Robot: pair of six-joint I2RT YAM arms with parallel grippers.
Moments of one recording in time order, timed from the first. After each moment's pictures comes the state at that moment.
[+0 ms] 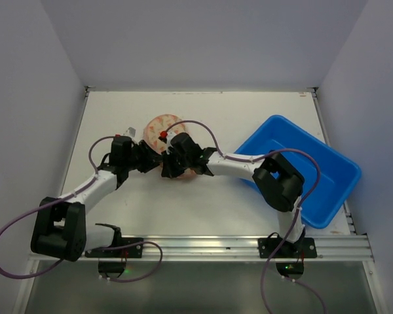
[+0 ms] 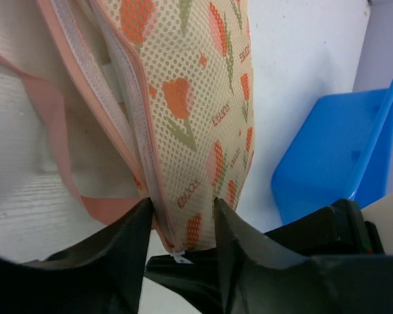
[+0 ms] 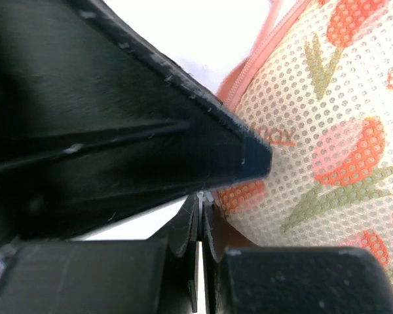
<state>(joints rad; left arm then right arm) -0.19 1.27 0.59 0.01 0.34 -0.87 0.93 1.97 1.35 -0.08 -0.23 0.43</state>
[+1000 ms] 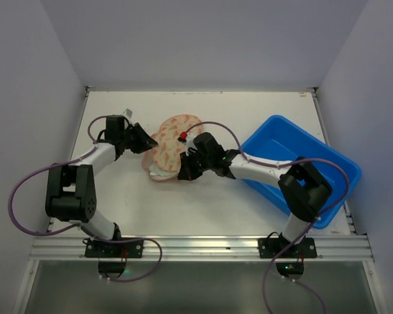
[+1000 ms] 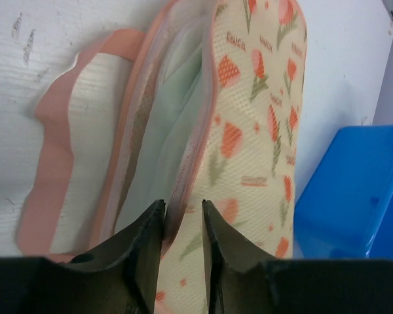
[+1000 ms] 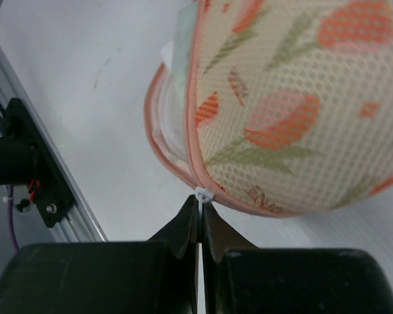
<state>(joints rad) -0.05 1.59 0.90 -0.08 0.45 -0.66 0.81 1.71 1.06 -0.06 -0.35 0.38</state>
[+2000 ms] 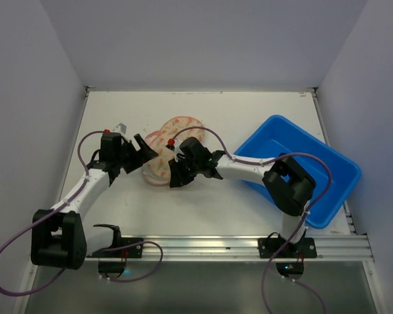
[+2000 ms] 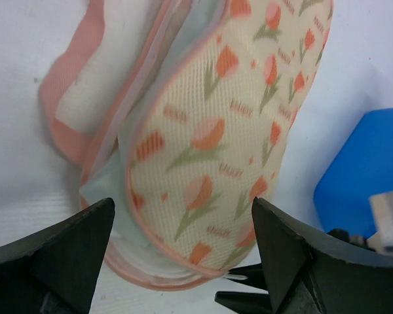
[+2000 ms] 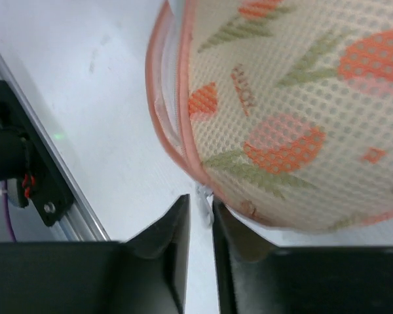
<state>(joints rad) -0.10 1.18 0.64 -0.20 0.28 -0.68 0.90 1.88 1.23 -0.13 -0.35 0.41</state>
